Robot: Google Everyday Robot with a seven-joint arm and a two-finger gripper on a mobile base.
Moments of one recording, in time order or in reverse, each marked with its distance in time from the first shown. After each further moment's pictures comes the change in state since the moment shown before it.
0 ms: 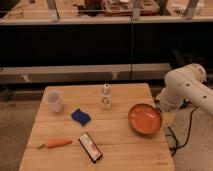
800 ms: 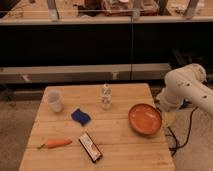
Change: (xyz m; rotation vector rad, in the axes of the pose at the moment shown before) arm 0.000 0.000 0.000 0.000 0.000 0.000
